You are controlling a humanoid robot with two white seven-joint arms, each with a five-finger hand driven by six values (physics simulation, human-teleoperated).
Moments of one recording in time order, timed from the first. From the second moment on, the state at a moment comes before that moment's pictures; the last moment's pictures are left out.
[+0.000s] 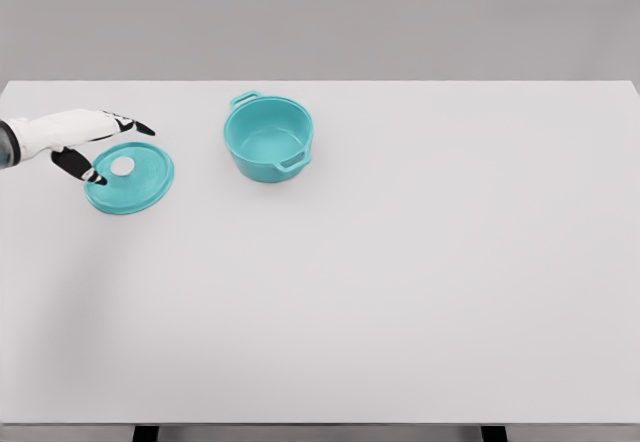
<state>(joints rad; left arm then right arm) -0.74 0.64 -0.44 -0.89 -0.51 -0.61 -0.61 0.01 0.00 -0.30 0.05 0.25 -0.01 0.09</state>
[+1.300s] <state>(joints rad) -0.70 0.64 -0.45 -0.89 -0.49 -0.61 -0.61 0.01 0.00 -0.30 0.05 0.25 -0.01 0.09</state>
